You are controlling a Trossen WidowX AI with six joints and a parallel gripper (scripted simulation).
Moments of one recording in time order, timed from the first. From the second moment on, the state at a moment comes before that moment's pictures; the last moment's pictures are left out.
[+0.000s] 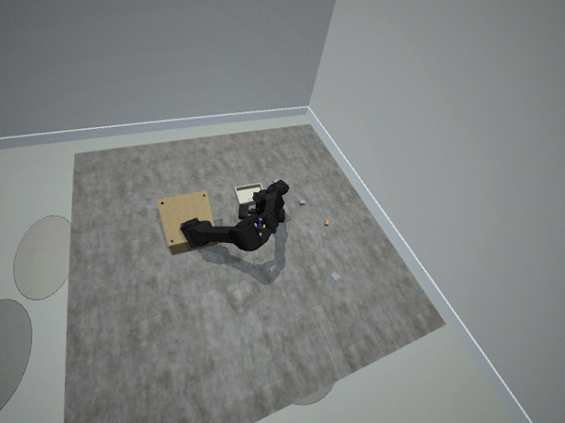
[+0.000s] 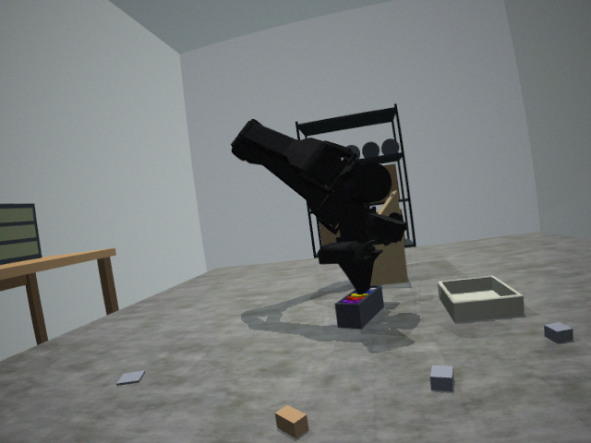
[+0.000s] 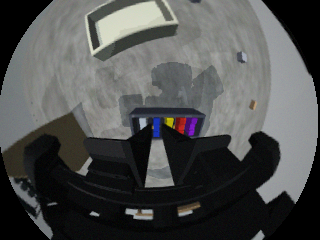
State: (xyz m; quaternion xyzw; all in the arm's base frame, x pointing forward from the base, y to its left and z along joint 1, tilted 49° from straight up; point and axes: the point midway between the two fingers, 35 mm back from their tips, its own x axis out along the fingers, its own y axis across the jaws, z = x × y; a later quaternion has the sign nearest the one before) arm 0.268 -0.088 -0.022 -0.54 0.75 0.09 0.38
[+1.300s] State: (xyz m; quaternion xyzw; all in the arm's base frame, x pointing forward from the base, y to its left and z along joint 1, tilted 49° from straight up) arm 0.268 -0.082 -0.016 -0.54 0.75 0.09 0.38
